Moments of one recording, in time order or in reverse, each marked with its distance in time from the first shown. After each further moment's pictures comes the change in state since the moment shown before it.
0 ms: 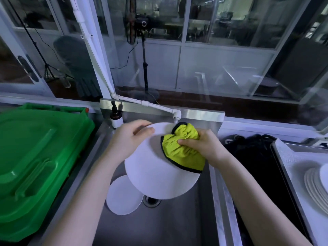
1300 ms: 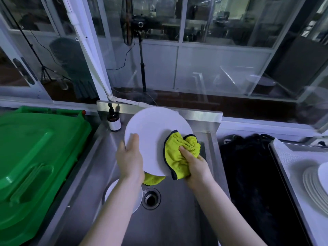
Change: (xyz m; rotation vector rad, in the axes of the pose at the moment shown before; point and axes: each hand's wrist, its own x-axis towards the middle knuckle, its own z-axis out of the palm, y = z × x) left_hand -0.016 -0.015 0.068 -0.712 0.602 -0.451; right_hand -0.019 0.038 0.052 0.920 0.342 0.368
